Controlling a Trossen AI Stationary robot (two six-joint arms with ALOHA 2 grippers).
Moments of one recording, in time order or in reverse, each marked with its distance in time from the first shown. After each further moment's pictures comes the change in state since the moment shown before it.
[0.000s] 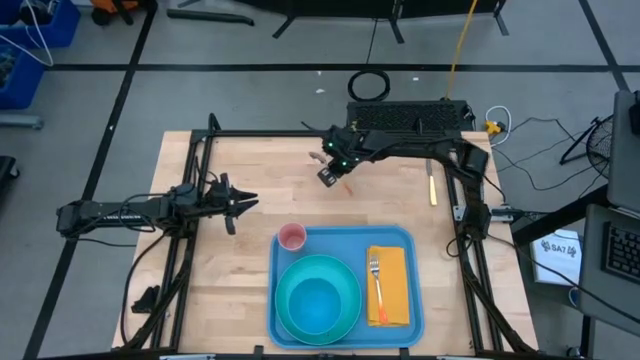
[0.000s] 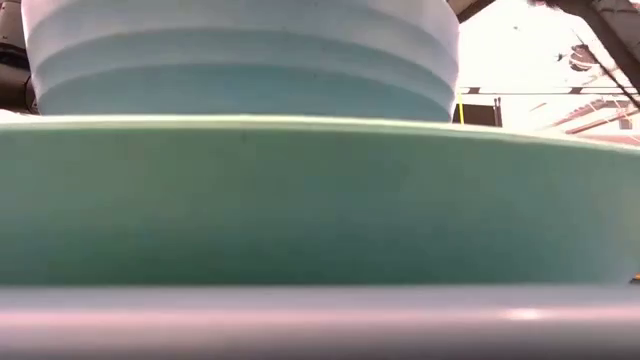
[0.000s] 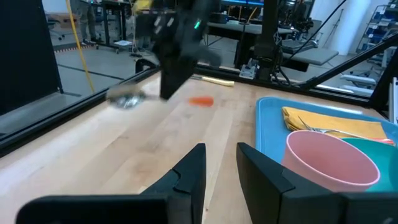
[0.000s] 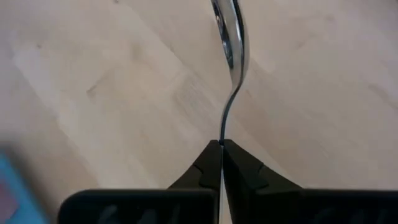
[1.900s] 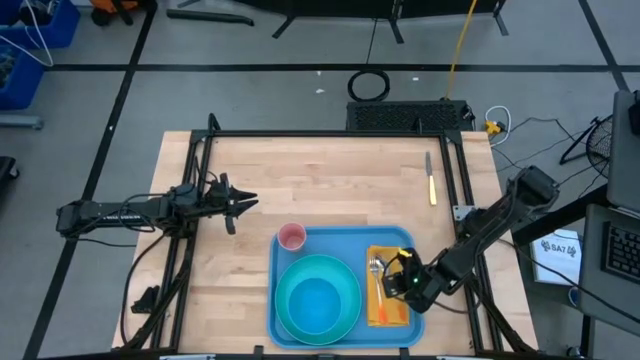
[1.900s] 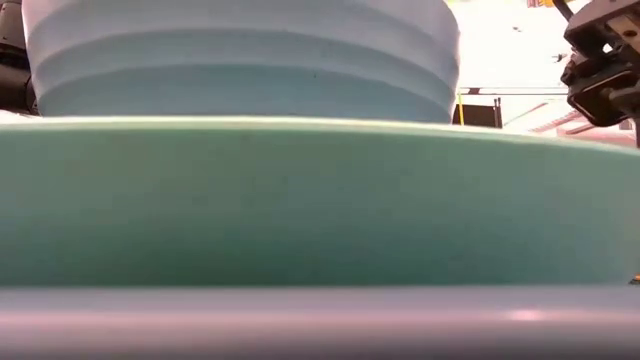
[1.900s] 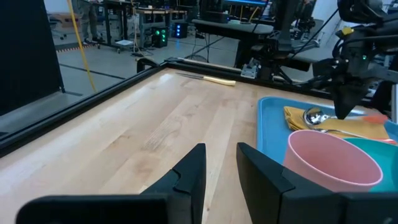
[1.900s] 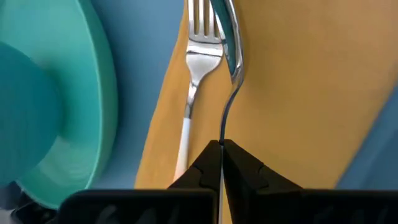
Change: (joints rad) left arm 0.000 0.000 0.000 -0.001 -0.008 0.000; right arm 1.164 -0.476 -0.737 0.191 0.394 1.624
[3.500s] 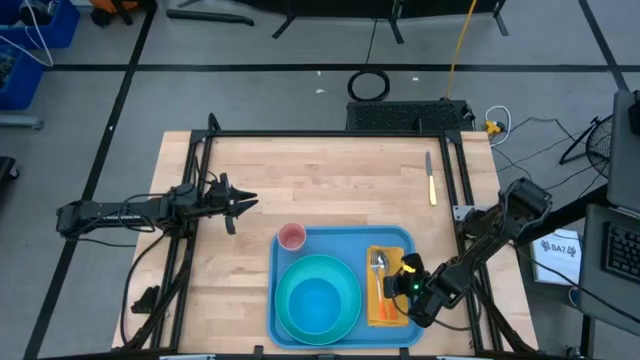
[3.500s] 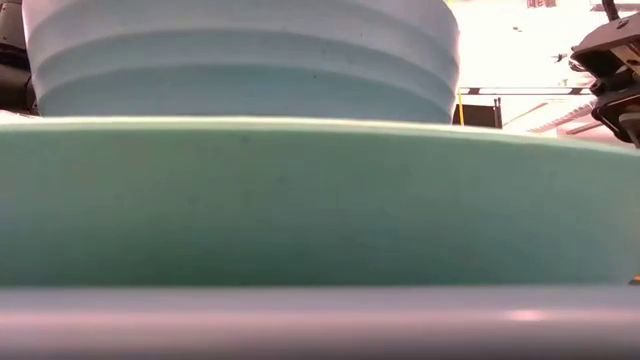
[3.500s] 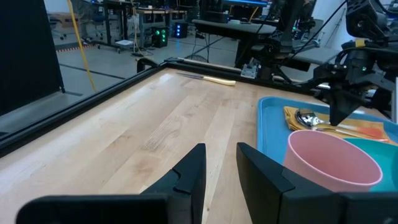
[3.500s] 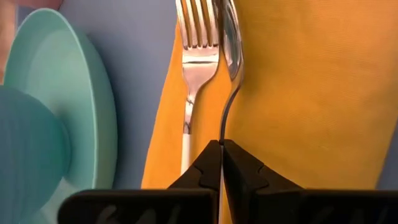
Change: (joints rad) left arm 0.000 0.000 0.000 0.000 0.000 0.000; right arm 0.094 0.140 0.001 0.040 0.257 0.207
